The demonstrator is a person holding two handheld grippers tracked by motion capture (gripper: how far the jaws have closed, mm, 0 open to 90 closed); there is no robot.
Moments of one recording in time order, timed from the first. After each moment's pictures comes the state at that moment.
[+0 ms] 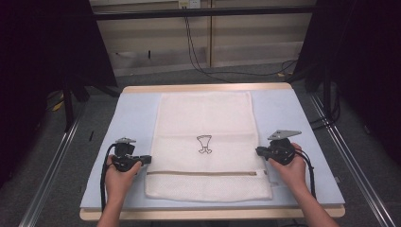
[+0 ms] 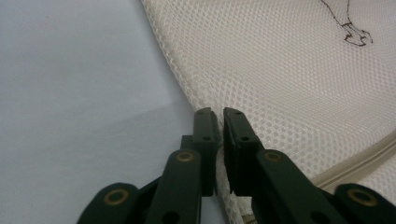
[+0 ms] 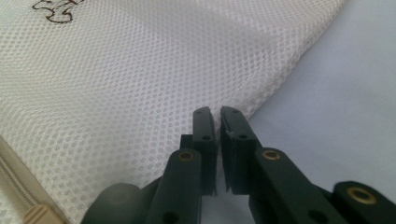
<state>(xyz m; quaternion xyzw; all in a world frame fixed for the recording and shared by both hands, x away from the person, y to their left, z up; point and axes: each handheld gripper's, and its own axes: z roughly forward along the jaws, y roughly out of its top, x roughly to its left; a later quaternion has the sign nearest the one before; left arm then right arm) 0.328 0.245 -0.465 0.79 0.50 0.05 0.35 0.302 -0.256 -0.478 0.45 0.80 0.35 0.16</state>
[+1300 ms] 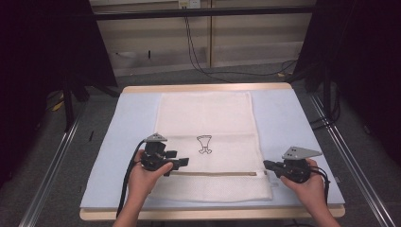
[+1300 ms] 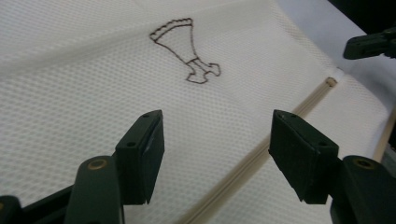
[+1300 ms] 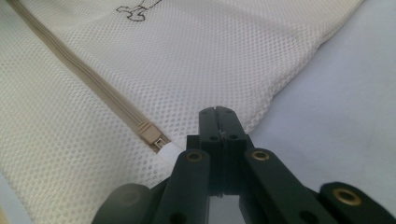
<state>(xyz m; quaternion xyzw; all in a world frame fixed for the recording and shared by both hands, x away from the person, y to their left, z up) 0.310 0.150 -0.436 0.81 0.40 -0.01 0.43 0.235 -0.269 -0.465 0.42 0.80 0.41 0.17</state>
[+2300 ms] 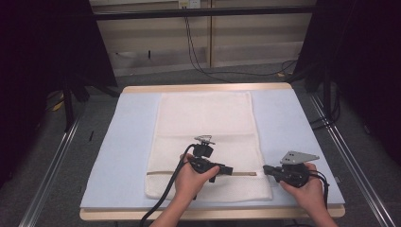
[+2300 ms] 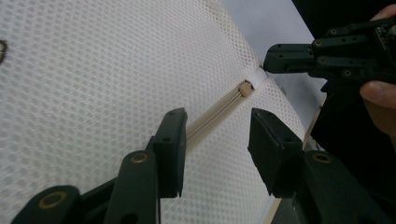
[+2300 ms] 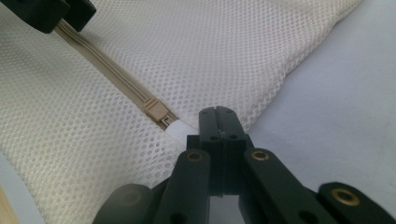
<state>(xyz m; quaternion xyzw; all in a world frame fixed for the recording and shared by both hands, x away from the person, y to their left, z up) 0.301 0.026 -0.456 0.80 0.42 -0.16 0.40 0.228 -0.266 -0.474 0.41 0.81 0.39 0.16</state>
